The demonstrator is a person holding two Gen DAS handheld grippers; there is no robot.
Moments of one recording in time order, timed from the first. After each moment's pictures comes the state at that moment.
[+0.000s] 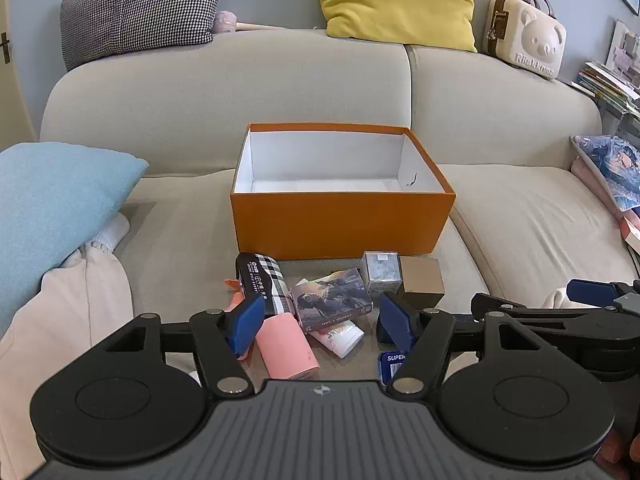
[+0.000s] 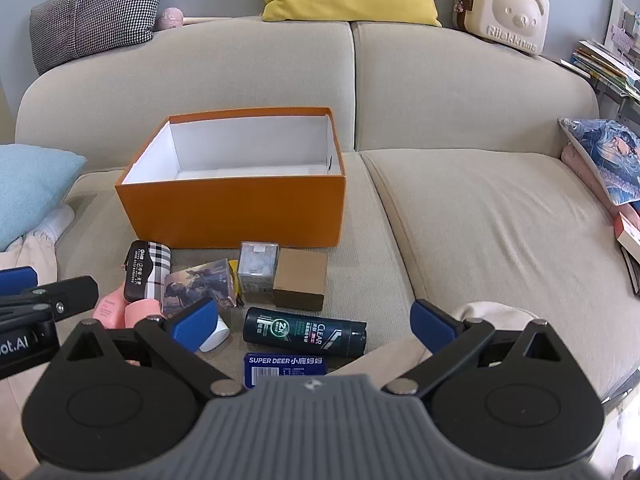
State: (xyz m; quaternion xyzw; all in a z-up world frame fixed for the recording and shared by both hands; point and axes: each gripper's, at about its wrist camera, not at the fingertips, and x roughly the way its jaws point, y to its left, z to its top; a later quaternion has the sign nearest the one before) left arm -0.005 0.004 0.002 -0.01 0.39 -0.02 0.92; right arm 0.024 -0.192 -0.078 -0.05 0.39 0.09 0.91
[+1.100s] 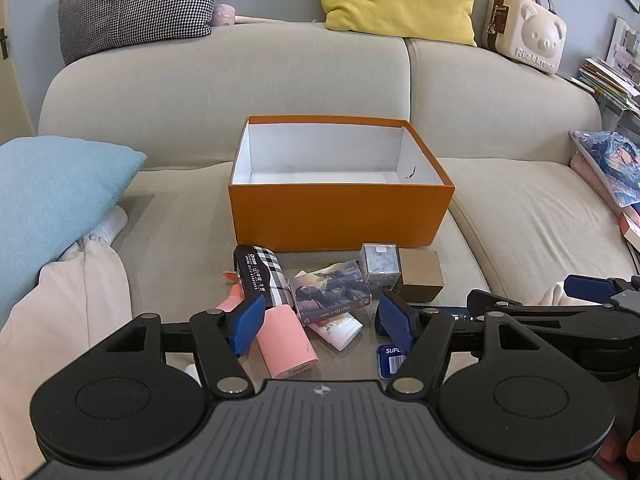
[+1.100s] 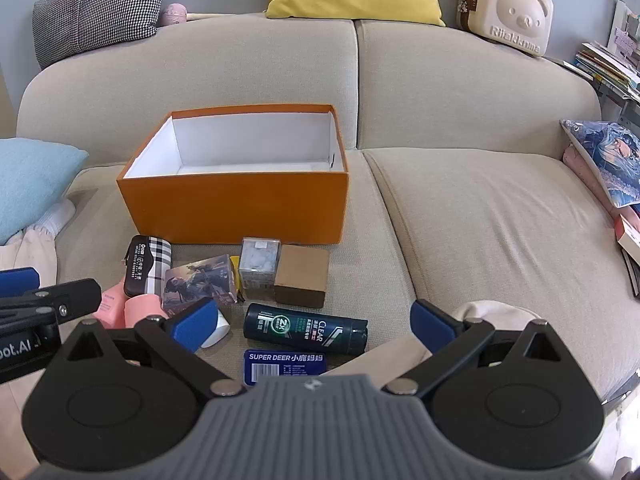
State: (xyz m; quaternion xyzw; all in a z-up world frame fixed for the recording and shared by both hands) left arm -0.007 0.003 -0.001 -0.01 0.40 -0.03 0.92; right arm 0.021 -0.192 -0.081 -0.06 0.39 0.10 0.91
